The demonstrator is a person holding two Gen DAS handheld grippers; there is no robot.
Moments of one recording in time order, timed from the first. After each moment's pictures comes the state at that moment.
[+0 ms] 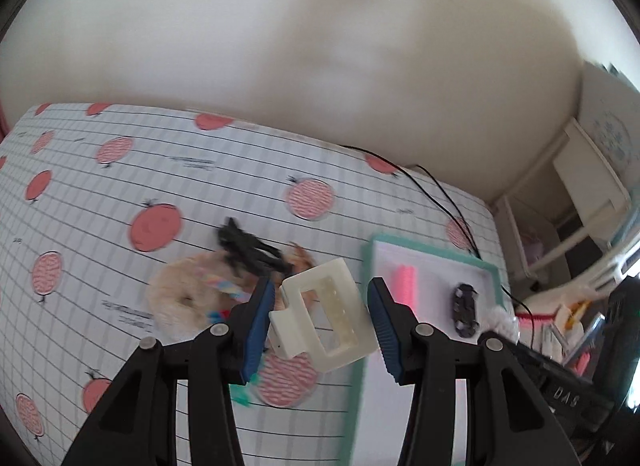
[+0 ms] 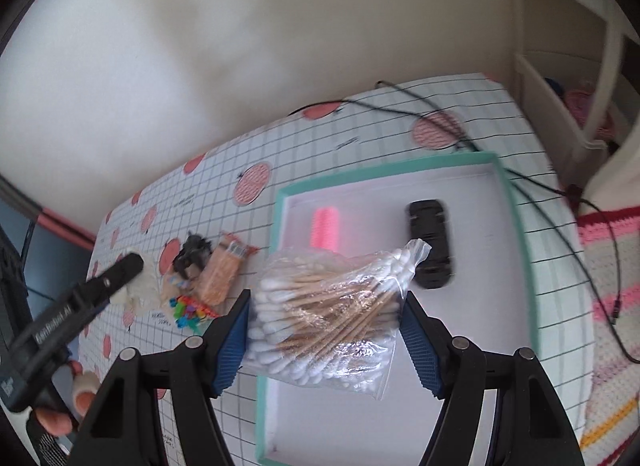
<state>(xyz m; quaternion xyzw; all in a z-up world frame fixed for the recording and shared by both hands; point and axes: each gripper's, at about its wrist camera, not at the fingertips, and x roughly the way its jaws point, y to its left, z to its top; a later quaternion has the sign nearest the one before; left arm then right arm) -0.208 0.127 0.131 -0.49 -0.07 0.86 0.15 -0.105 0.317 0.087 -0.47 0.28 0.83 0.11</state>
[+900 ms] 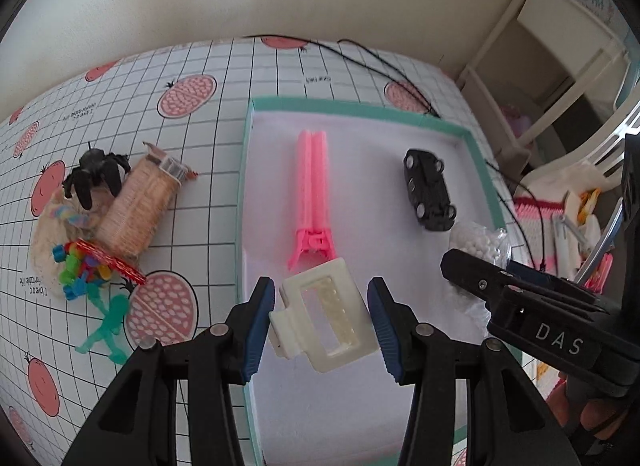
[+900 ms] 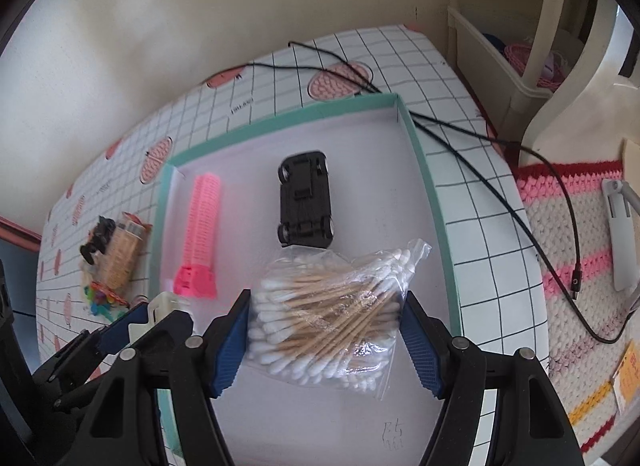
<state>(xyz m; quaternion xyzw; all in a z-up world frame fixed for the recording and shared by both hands) -0.170 0.237 0.054 -0.58 0.04 0.79 0.22 -0.087 0.357 0.033 -0.54 0.26 0.78 0.18</state>
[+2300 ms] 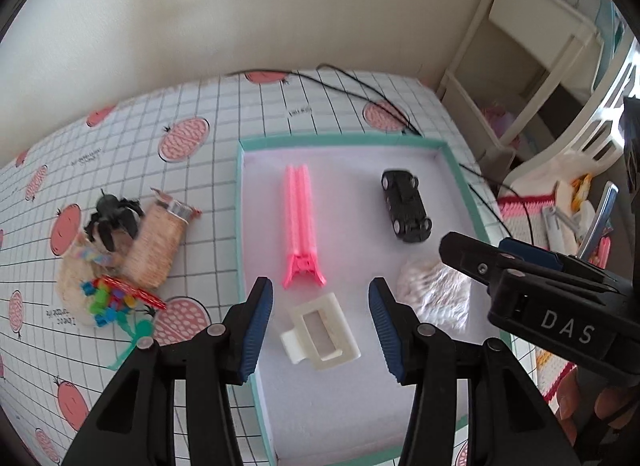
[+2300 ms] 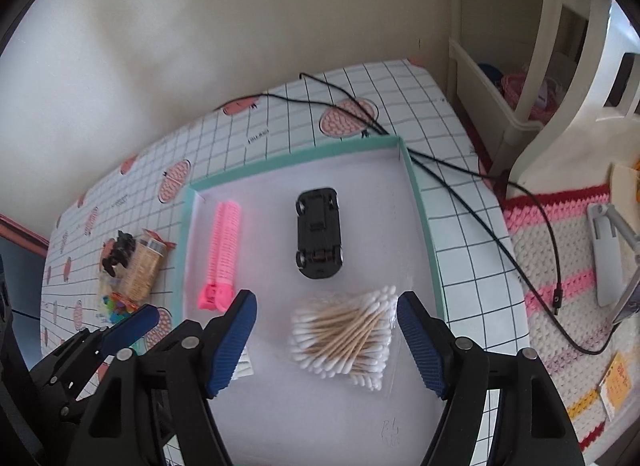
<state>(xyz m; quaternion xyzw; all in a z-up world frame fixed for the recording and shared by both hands) -0.162 0.243 0.094 -0.54 0.07 0.81 0.23 -0.077 0.360 0.075 -0.50 0.25 0.81 0.18</state>
